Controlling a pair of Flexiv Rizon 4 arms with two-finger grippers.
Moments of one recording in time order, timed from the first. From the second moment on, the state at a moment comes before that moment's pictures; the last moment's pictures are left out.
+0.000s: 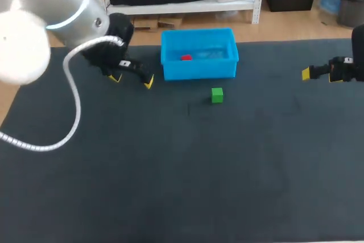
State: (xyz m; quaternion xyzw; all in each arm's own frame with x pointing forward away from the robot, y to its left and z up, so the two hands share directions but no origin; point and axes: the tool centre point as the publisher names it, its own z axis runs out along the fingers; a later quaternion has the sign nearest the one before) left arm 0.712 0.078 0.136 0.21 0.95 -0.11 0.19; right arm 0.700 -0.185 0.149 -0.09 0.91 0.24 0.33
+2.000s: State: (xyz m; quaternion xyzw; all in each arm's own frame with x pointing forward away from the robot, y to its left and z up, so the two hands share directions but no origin) left arm 0.699 0.105 0.141 0.22 0.88 -0.21 0.37; right arm 0.709 -0.096 0.158 -0.21 0.93 0.12 0.29
